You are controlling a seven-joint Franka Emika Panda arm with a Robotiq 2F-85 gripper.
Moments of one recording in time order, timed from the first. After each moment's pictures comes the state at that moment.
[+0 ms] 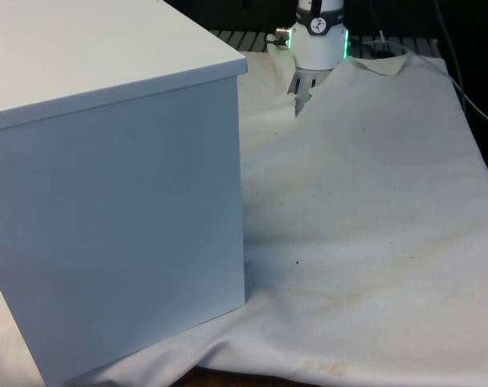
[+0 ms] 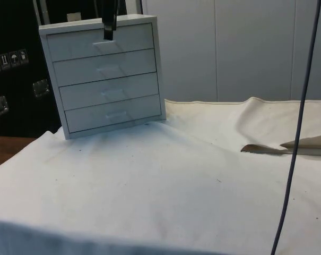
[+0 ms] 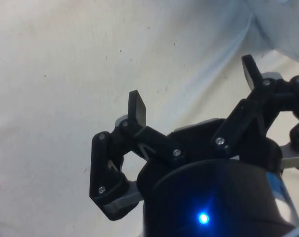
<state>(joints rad) 0.61 0.06 -0.66 -2.00 -0.06 2.34 -0.37</state>
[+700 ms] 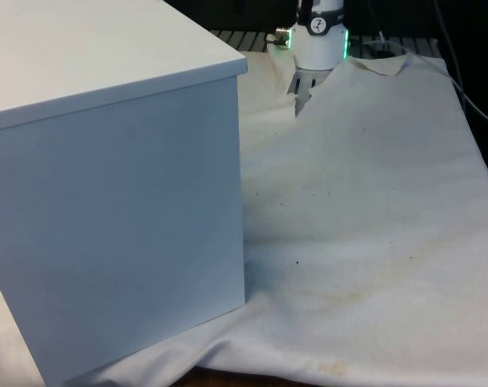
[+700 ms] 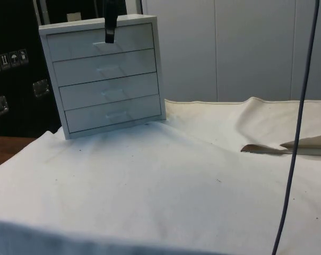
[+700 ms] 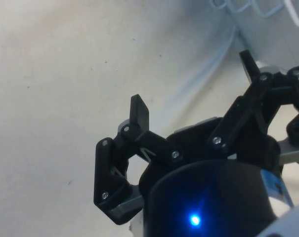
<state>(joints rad) 0.61 0.09 -0.67 -2.00 -0.11 2.38 -0.46</state>
